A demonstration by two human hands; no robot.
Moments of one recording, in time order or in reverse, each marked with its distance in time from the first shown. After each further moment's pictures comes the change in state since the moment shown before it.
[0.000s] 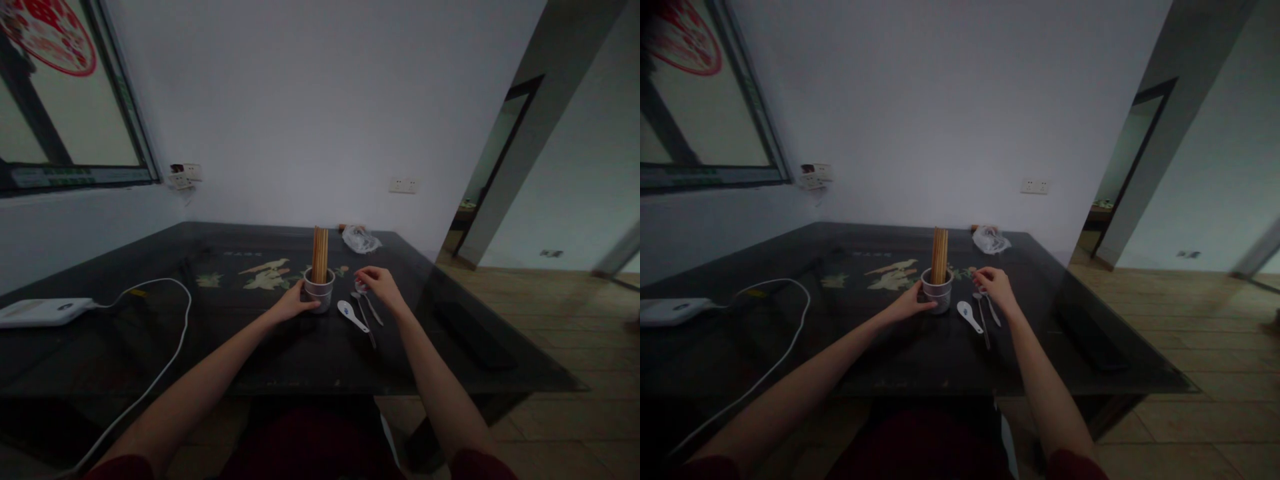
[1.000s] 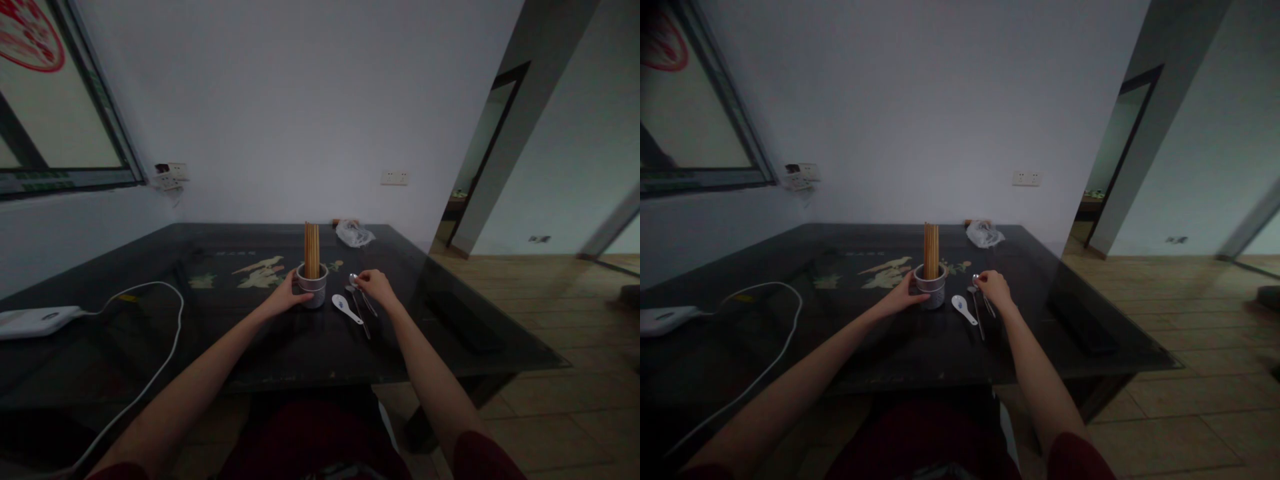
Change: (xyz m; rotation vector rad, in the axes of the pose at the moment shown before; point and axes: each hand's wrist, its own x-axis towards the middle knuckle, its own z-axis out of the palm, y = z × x) left_hand 0.000 0.012 -0.006 -0.108 0.010 0.041; right_hand -0.006 0.024 -0.001 -0.534 0.024 0.175
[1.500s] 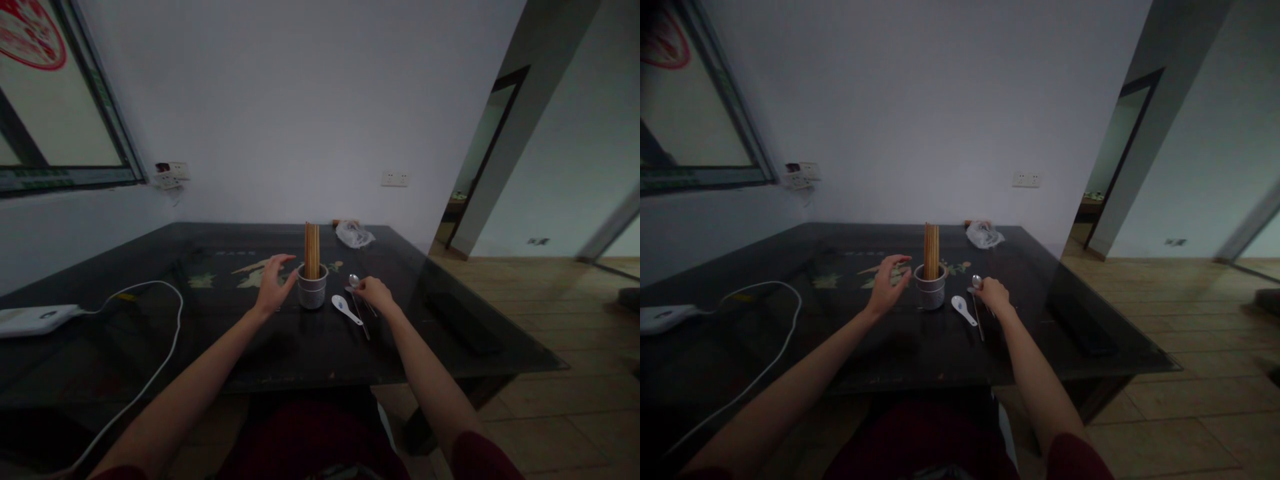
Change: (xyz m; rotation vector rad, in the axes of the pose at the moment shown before) left_hand -0.014 0.044 -0.011 0.362 0.467 0.359; right_hand -0.006 0.000 0.008 -0.245 -0.095 0.072
